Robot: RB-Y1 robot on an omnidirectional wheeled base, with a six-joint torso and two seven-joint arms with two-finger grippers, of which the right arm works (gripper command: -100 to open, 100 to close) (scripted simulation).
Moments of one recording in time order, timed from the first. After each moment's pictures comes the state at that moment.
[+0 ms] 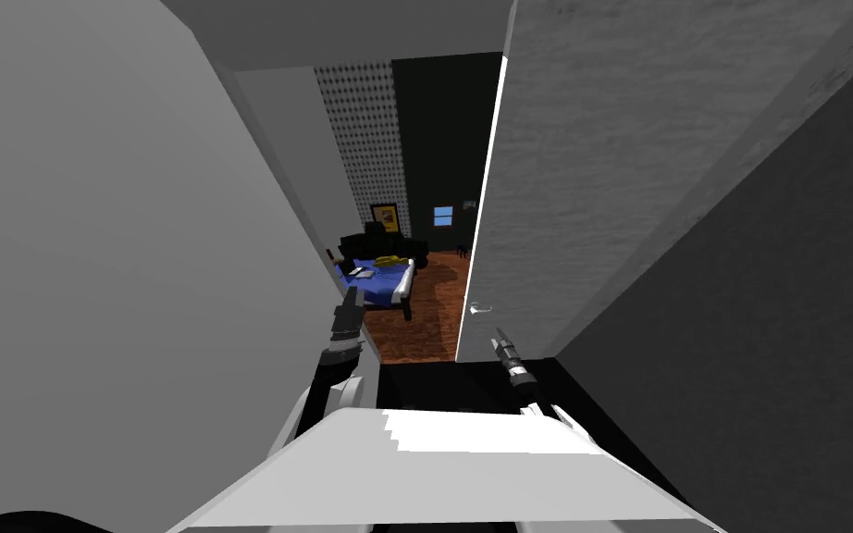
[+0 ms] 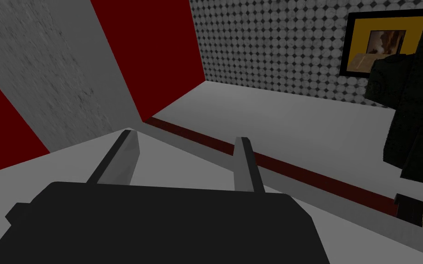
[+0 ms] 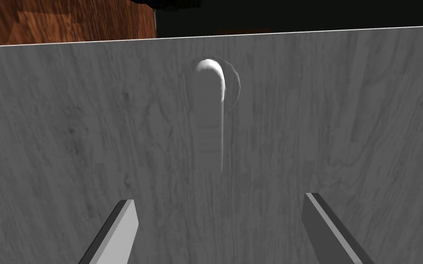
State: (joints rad) arm 0.05 -0.35 0.21 -0.78 -0.21 -0.87 -0.20
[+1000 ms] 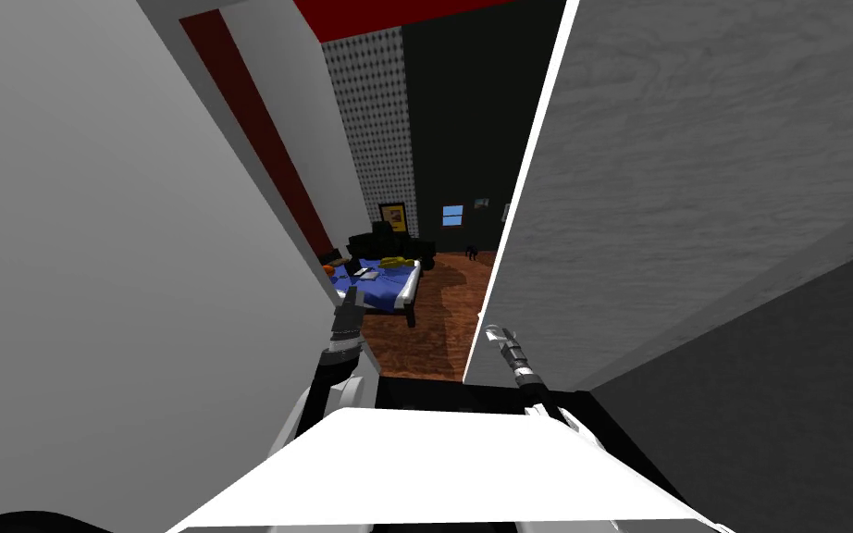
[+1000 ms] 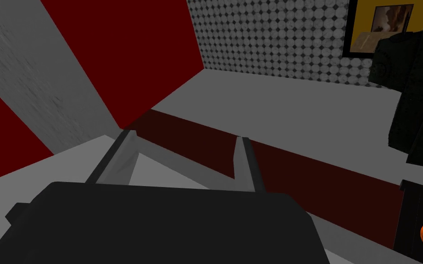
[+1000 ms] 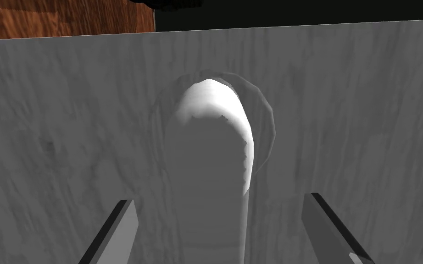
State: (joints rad) arm 0.03 -0.36 0.16 -0.72 -0.23 -0.88 -0.21
